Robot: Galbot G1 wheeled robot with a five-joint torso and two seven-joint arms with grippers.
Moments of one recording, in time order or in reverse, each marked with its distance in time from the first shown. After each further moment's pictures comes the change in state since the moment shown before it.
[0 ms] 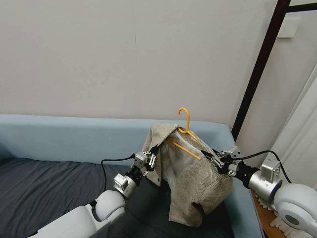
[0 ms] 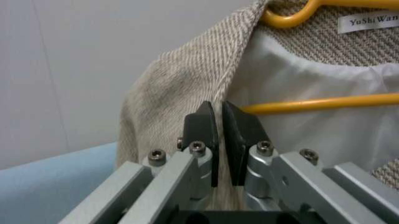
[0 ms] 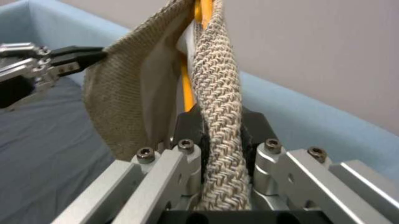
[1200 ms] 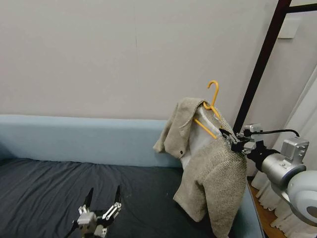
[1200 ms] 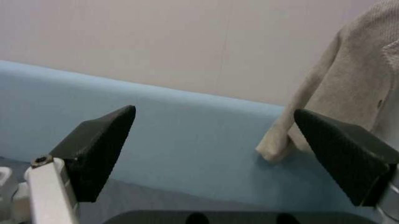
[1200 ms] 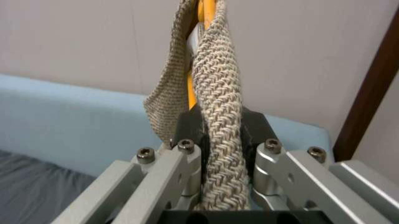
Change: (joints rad) left arm 1.187 -0.507 -0.755 -0.327 0.427 -0.230 0.058; right arm -0.146 0.163 0.421 0.158 0.184 -0.271 0.356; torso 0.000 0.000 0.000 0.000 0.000
